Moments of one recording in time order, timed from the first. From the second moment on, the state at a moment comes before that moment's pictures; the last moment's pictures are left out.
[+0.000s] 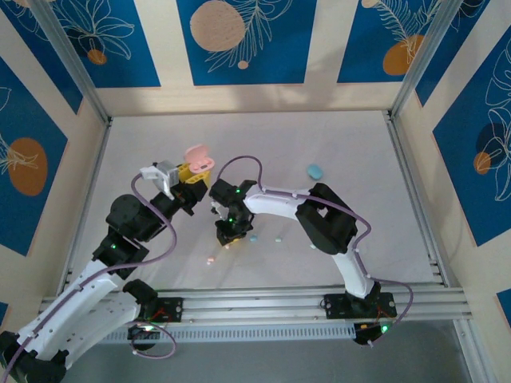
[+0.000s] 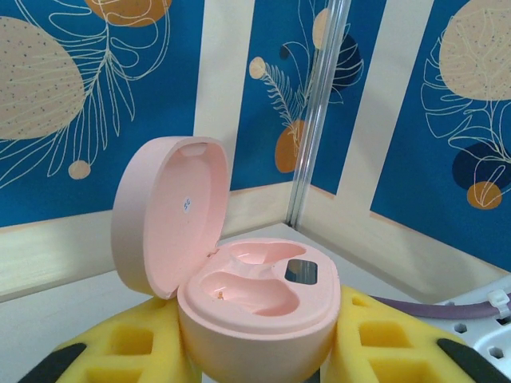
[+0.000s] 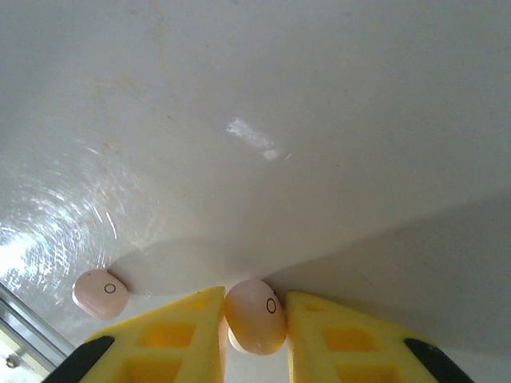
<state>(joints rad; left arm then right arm) -0.60 0.67 0.65 0.16 0.12 -0.18 0.95 2.12 1.53 -0.82 -0.36 0.43</state>
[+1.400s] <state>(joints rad) -0.60 0.70 0.67 0.16 0.12 -0.18 0.77 2.06 1.51 -0.95 0.02 0.52</state>
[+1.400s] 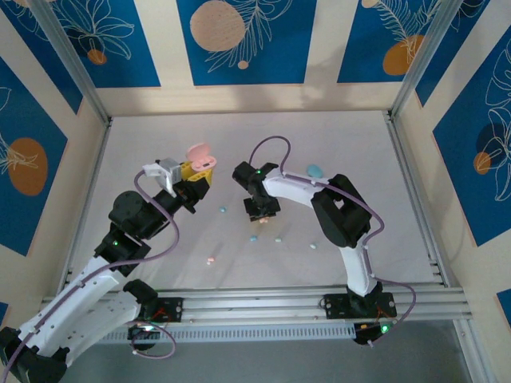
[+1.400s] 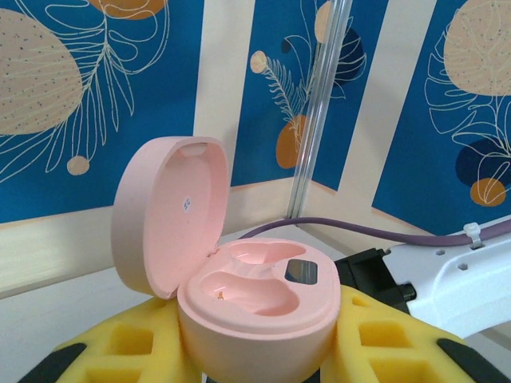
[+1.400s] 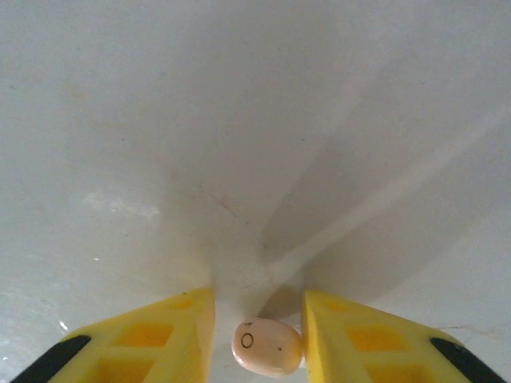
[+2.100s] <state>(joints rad) -0.60 0.72 0.67 0.16 0.13 -0.18 0.75 2.01 1.42 -0.92 -0.22 0.50</state>
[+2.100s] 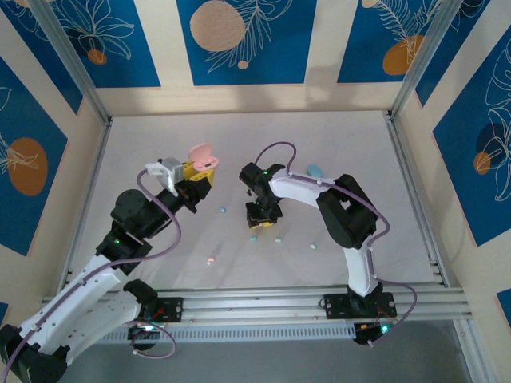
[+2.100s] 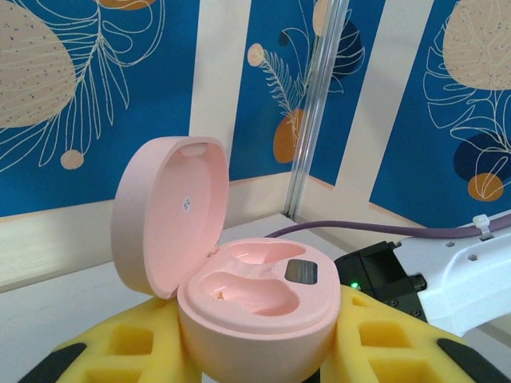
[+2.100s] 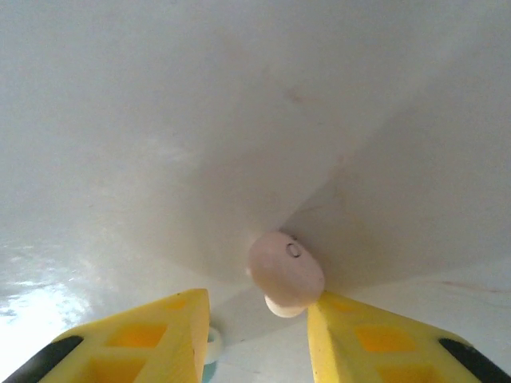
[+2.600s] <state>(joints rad) -0.60 0.72 0.67 0.16 0.13 -0.18 0.72 1.91 1.36 -0.85 -0.28 0.53</state>
